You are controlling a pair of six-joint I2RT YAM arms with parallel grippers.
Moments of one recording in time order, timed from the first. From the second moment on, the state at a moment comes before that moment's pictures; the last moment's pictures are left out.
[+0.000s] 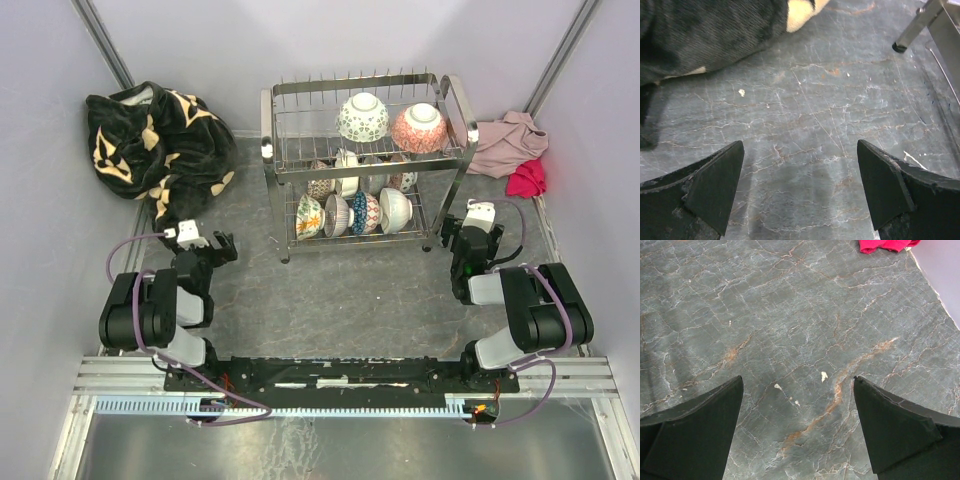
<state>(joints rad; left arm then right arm) 0.09 1.47 0.11 1.23 0.01 -0.18 0.10 1.51 0.31 0.87 0.45 0.03</state>
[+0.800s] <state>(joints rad) 0.02 1.52 0.22 1.15 0.04 -0.07 0.10 1.51 0.31 0.87 0.45 0.03</state>
